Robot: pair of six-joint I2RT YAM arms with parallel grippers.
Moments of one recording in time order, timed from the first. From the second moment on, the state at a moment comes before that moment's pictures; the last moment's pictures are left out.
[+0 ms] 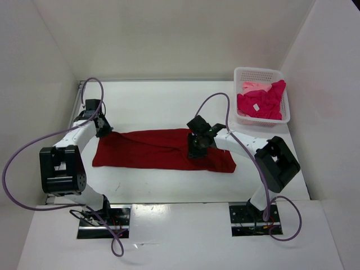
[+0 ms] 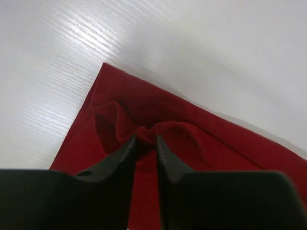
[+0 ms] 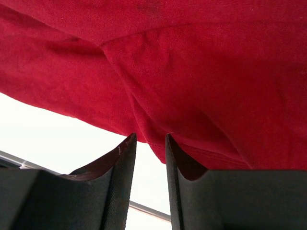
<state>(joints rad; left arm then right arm) 0.11 1.56 1.03 -0.45 -0.14 -0.45 0.69 1.65 1.06 -0.53 -0.07 0.67</state>
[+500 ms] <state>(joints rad) 0.09 1.33 0.97 -0.66 -0.02 -0.39 0.69 1.65 1.06 -0.54 -0.09 0.66</state>
